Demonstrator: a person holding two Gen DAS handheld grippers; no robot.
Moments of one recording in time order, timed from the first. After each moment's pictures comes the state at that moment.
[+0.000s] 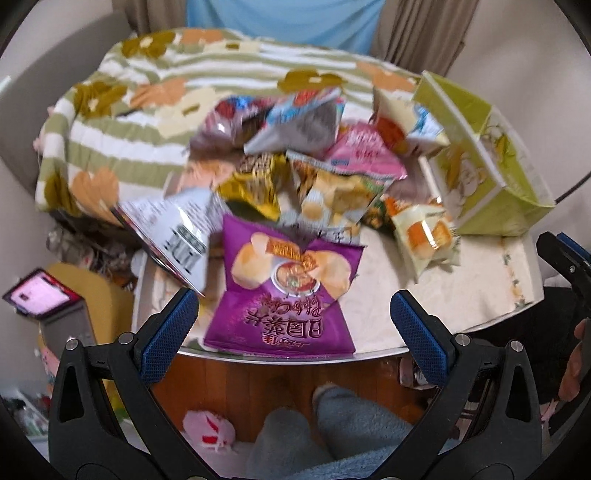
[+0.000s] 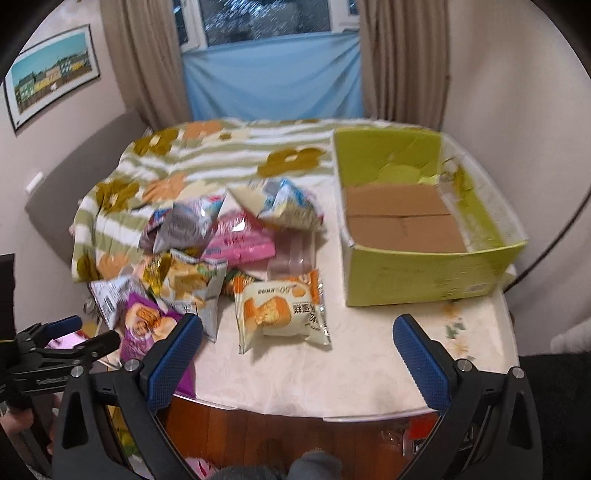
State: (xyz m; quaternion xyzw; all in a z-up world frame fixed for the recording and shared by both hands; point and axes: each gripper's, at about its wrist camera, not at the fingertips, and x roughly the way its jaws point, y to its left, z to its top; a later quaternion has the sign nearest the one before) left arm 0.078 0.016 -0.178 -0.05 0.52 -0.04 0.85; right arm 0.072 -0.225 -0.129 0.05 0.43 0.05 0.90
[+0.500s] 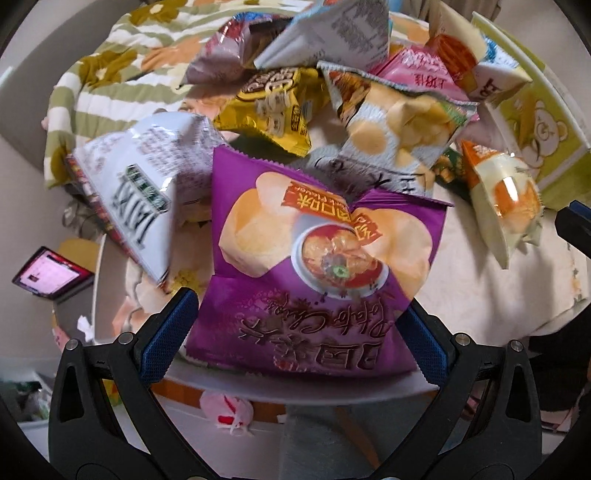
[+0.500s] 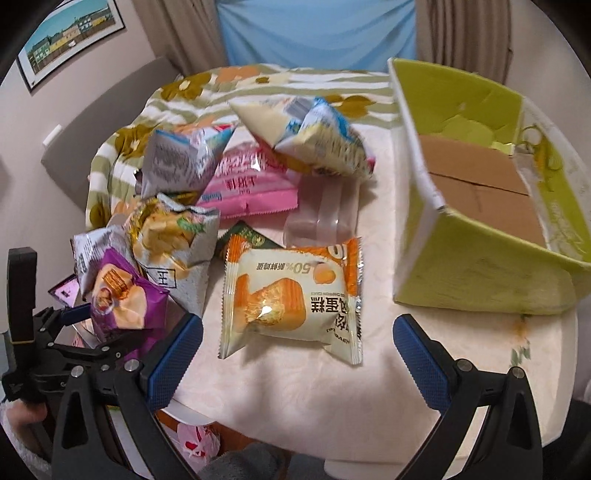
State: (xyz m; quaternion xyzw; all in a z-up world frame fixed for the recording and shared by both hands) left arm 0.107 0.010 -0.263 -0.02 0.58 0.01 0.81; right arm 0.138 -0.223 -0.219 0.01 0.52 0.13 0.85
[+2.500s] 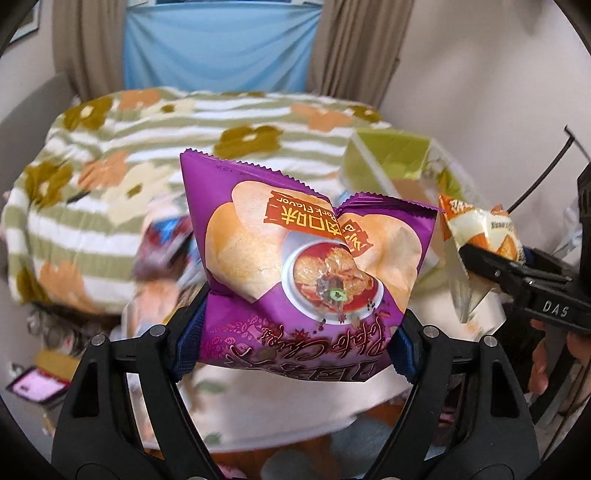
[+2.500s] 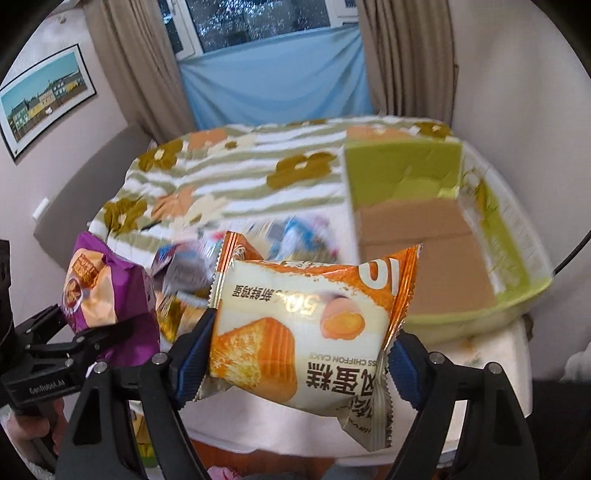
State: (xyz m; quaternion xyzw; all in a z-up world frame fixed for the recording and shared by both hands) left arm 0.154 -0.028 -0.081 -0.01 0.44 -0.17 0.88; right arm 0.138 -0.243 -0.098 0.08 0.44 0.05 0.89
